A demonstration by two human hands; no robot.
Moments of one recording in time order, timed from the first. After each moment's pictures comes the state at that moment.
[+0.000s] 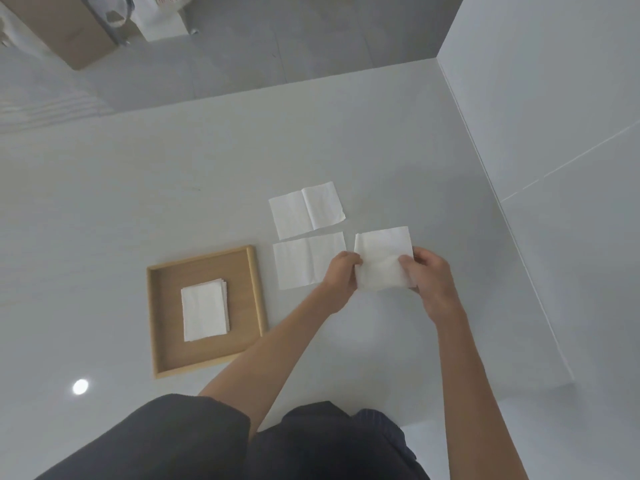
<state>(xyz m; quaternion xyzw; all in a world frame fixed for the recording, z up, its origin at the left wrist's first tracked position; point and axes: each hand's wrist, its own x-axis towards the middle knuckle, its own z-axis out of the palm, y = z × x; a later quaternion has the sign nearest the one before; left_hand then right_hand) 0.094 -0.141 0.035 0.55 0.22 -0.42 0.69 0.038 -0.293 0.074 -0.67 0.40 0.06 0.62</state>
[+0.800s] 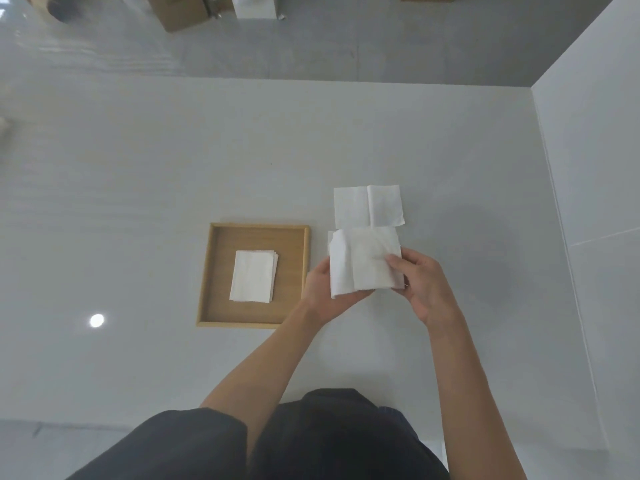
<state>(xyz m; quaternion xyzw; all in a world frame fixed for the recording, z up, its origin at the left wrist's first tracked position) 0.063 -0.019 0.039 0.12 0.32 -0.36 0.87 0.066 -0.190 0.108 -0.62 0.31 0.20 0.69</state>
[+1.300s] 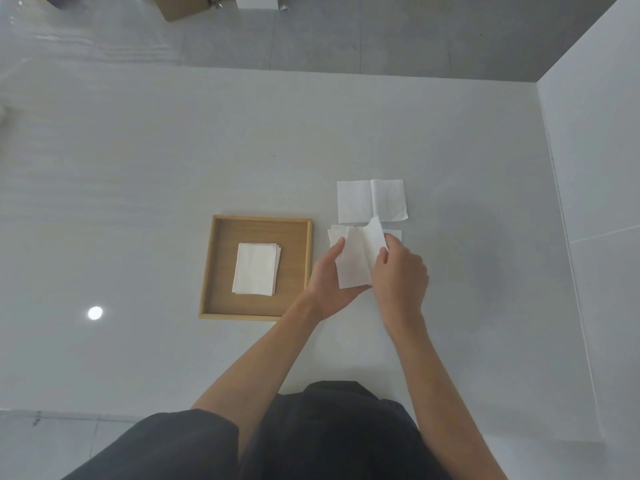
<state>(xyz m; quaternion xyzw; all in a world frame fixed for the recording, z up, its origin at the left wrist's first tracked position) 0.062 -0.016 0.048 0.26 0.25 -0.36 0.86 0.058 -0.130 0.109 -0.96 0.20 0.04 0.20</state>
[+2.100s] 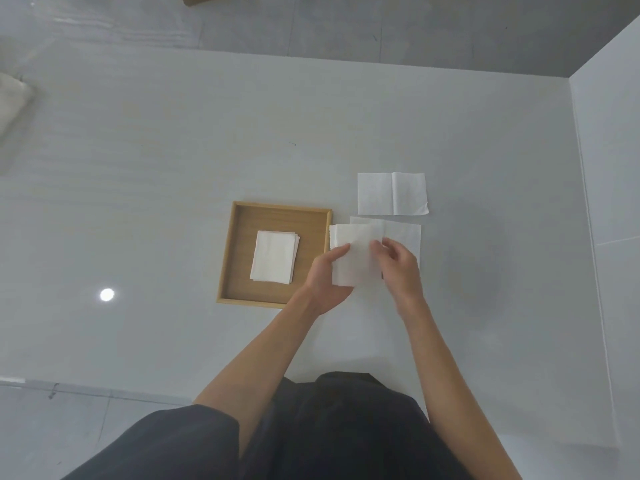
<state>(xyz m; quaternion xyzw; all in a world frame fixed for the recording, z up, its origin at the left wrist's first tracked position) 0.051 0.024 0.046 0.30 0.32 -0.33 0.84 0.055 -0.121 0.063 -0.76 0.28 0.18 0.56</state>
